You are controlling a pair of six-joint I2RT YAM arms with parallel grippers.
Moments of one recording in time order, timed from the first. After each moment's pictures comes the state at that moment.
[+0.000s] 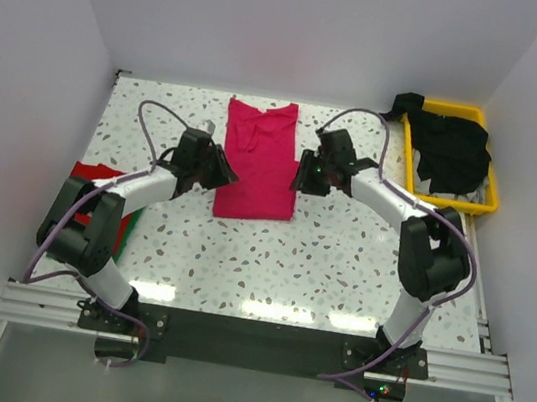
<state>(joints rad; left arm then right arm) -0.30 1.61 0.94 -0.02 0.14 -0.73 0.46 1.83 1.34 -0.39 -0.15 0.51</state>
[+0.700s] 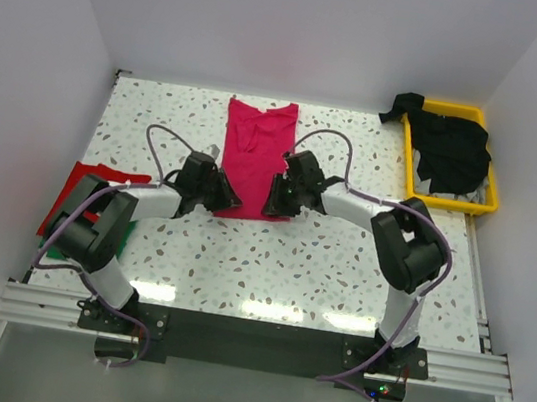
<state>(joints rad) -0.38 1.65 0.74 0.18 0.22 -0.81 0.63 1.94 1.25 -0.23 -0.23 0.61</state>
